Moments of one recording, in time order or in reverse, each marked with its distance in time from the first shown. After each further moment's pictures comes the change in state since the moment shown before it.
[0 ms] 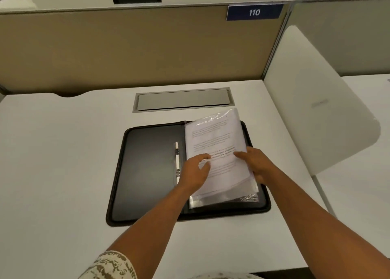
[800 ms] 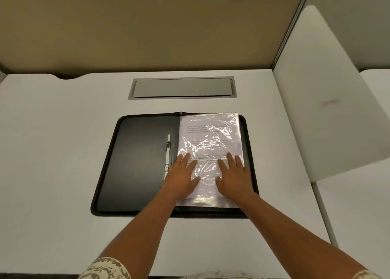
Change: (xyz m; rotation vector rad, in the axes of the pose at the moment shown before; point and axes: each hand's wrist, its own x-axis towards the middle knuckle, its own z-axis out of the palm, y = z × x) left_hand 0.008 -0.053 0.020 0.872 -0.187 0.055; right_hand 0.024 0.080 0.015 -1.366 0.021 -0.382
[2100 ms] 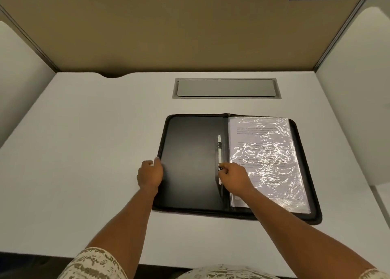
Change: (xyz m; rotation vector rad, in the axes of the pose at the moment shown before) left_hand -0.078 -0.209 -0.067 -0.777 0.409 -0.912; right_hand 0.015 -0.173 0.007 0.601 -0.052 0.084
